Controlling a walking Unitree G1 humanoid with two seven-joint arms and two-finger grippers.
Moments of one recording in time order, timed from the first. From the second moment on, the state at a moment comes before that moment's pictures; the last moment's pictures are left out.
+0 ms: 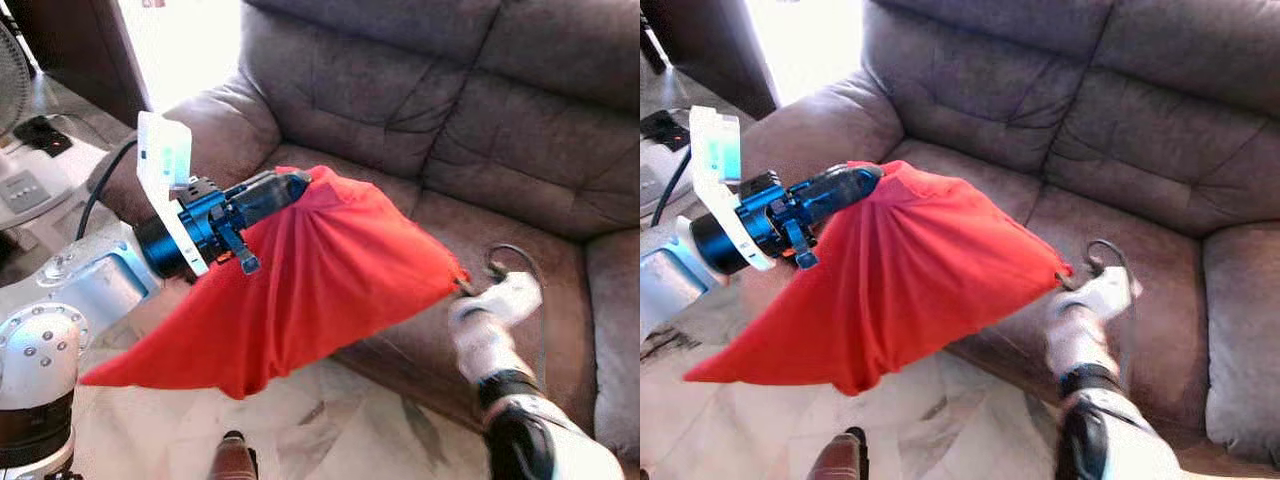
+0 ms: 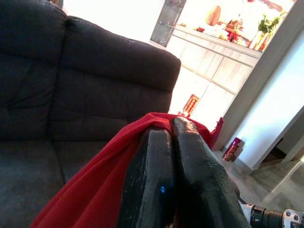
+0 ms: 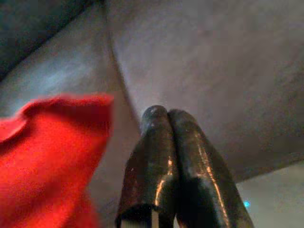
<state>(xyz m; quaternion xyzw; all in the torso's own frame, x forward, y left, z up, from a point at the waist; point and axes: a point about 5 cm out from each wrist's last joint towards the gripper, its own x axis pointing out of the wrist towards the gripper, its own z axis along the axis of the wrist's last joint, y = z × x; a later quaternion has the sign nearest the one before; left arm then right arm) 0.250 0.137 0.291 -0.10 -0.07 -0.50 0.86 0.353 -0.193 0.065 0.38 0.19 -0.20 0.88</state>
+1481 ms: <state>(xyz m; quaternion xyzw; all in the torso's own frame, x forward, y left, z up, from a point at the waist) 0.258 0.142 0.288 -0.08 -0.09 -0.42 0.90 0.362 -0.178 0.077 0.48 0.17 -0.09 0.86</state>
